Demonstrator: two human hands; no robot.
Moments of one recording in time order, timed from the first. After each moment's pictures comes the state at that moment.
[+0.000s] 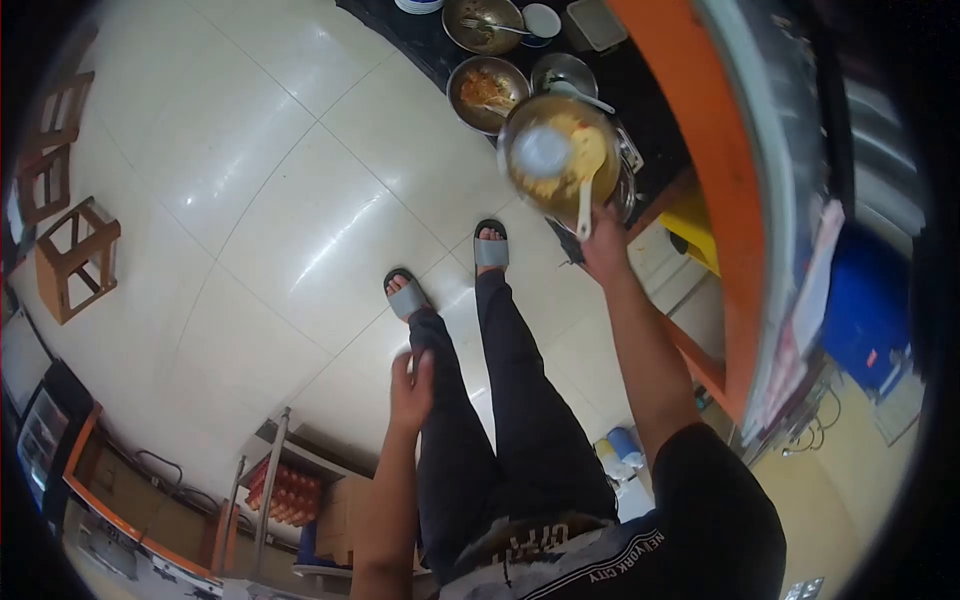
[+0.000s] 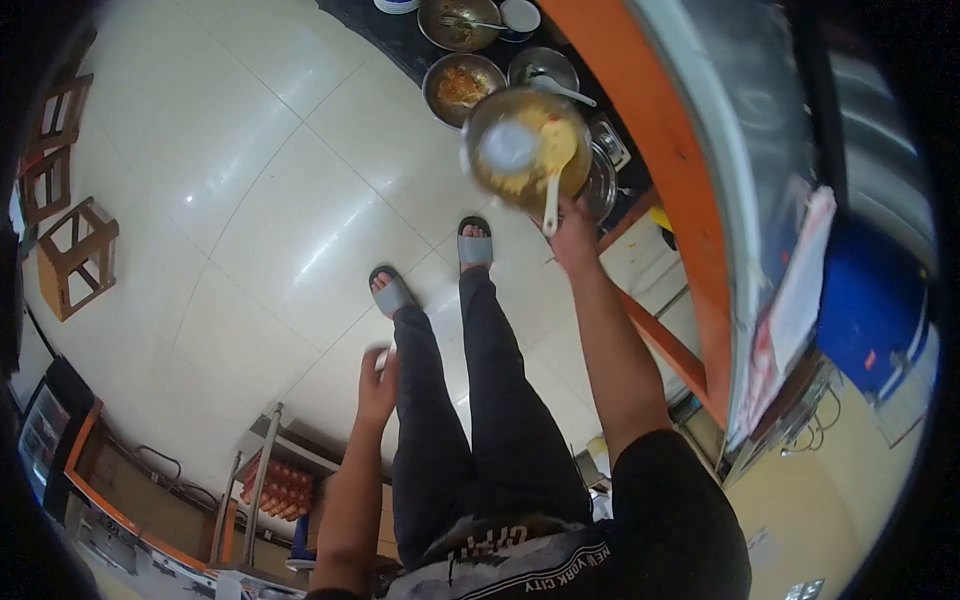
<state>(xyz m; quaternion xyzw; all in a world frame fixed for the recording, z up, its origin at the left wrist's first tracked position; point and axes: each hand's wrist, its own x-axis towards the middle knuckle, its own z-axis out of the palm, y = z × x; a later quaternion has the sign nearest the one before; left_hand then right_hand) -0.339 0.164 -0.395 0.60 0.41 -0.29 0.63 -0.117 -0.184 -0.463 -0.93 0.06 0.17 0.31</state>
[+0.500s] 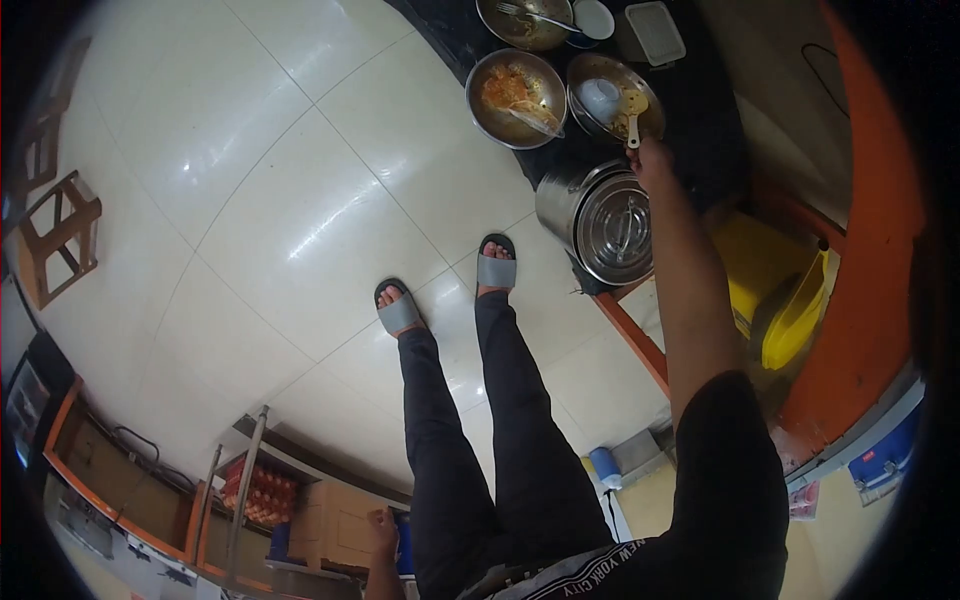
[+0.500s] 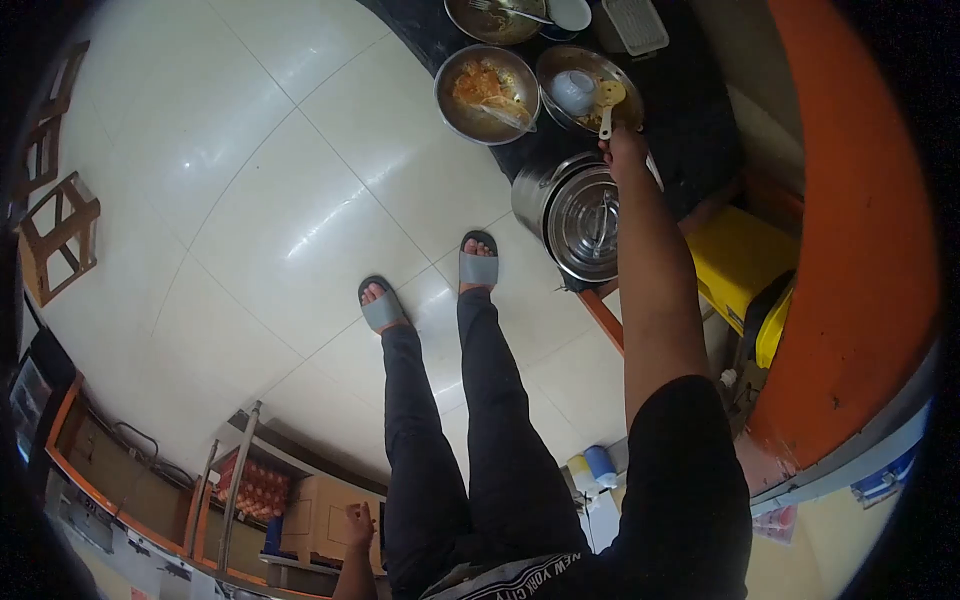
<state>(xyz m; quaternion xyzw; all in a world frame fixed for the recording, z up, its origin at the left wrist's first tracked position) -0.671 0.203 -0.361 0.54 0.60 -0.52 0.29 0.110 -0.267 -0.642 -0.73 0.50 0.15 0.44</state>
